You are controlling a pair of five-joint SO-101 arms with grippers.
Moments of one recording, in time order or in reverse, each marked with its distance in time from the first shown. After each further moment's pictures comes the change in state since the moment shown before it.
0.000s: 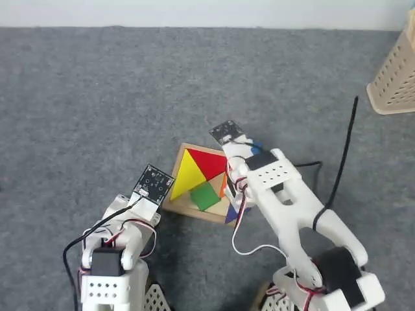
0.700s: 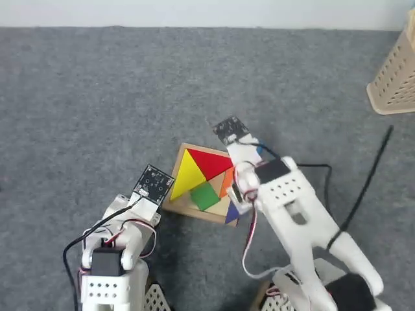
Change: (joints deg) left arm 0.0 0.0 0.0 0.0 0.0; right arm -1.7 -13.1 6.7 0.3 1.8
